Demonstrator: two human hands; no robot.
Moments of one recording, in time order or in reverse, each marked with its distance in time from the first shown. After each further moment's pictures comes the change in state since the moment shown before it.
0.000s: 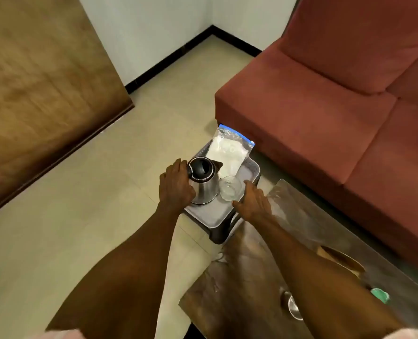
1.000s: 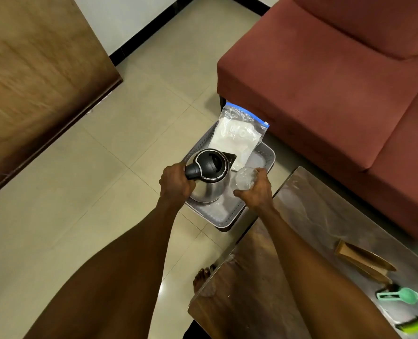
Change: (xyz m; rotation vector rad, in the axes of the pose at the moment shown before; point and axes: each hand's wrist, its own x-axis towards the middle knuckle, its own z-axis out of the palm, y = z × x) left_hand 0.058 -0.049 0.062 -0.290 -0.097 -0.168; right_hand 0.079 0.015 0.072 0.497 0.154 0.172
